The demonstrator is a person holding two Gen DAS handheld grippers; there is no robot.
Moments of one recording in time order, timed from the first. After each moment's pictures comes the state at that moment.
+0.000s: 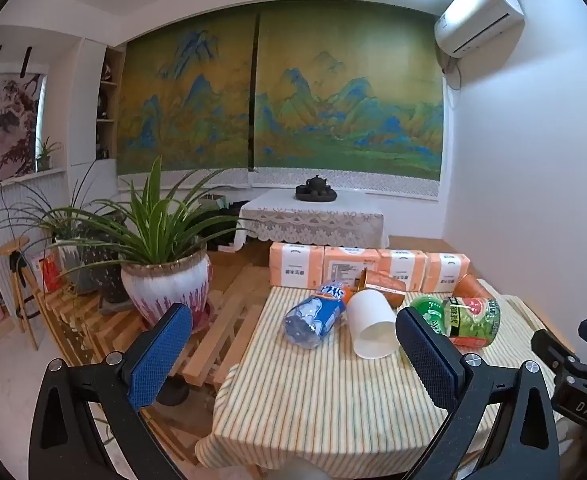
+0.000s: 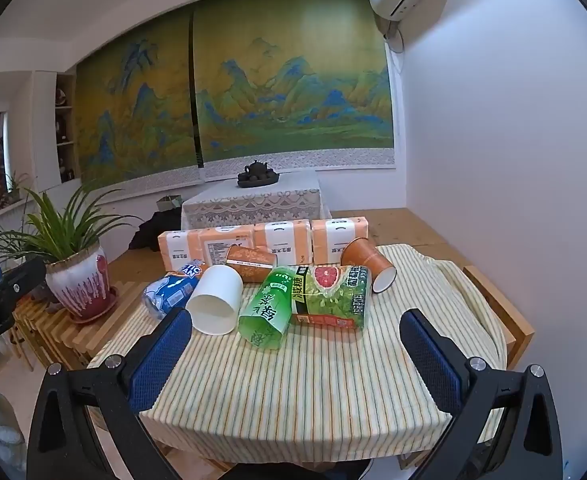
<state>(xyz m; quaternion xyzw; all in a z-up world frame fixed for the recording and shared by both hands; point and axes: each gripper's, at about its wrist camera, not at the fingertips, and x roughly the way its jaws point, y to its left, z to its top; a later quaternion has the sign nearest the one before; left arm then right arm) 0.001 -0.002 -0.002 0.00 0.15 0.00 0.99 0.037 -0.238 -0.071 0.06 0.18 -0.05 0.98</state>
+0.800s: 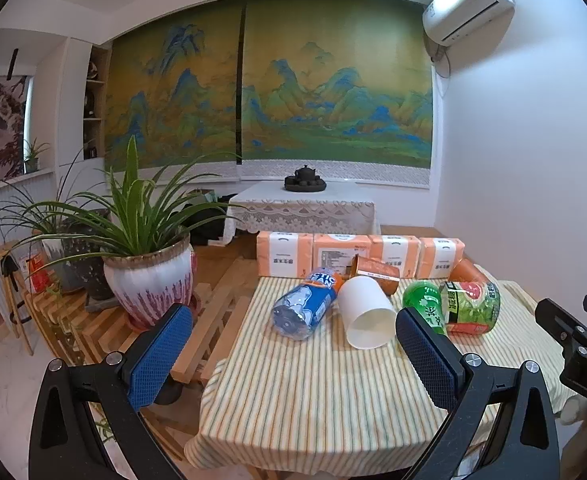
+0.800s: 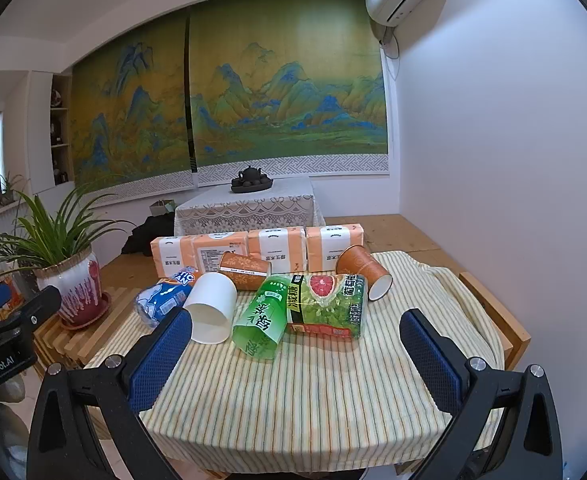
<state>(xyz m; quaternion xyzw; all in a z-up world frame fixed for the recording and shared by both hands) 0.020 -0.003 -0.018 0.00 0.17 -0.02 0.99 0.044 -0.235 -0.072 0.06 0.17 -0.06 0.98</state>
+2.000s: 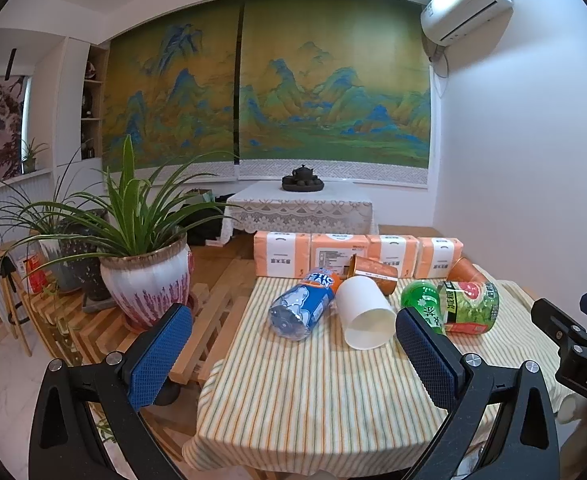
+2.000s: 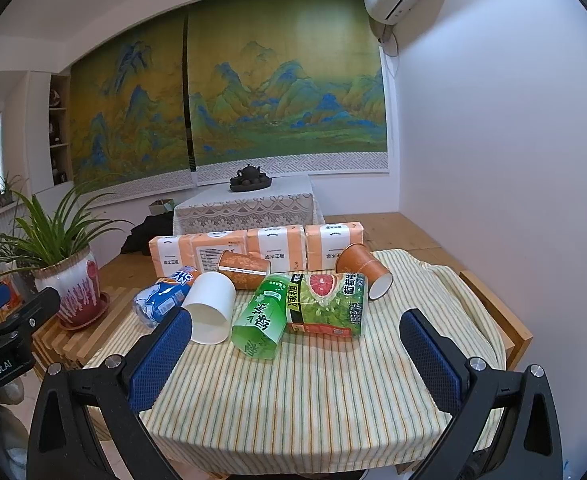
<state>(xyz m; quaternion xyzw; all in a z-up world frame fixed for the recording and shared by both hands) 0.022 -0.002 -0.020 0.00 0.17 -0.03 0.98 0.051 -0.234 -0.076 0.06 0.18 -0.07 0.98</state>
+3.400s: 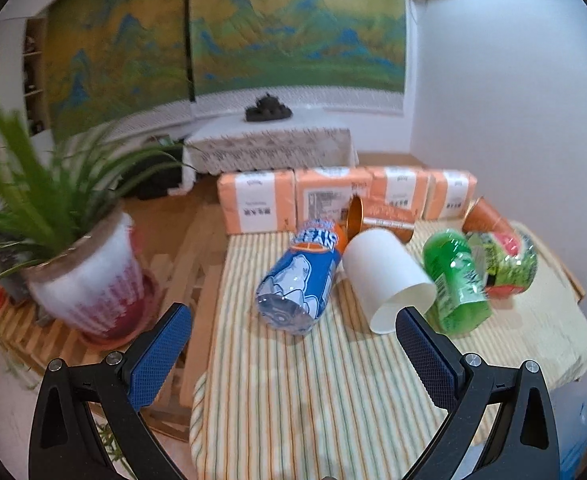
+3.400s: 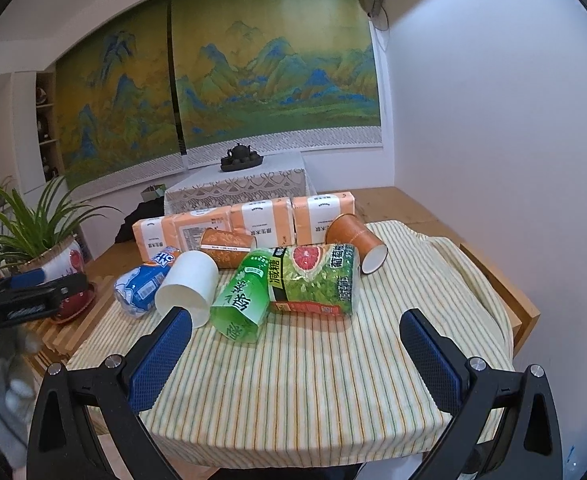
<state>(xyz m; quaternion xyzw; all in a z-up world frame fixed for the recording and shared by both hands) 0.168 0.002 -0.061 0.05 0.31 -0.10 0.94 0.068 -0.257 -0.098 0.08 0.22 -0.07 0.97</state>
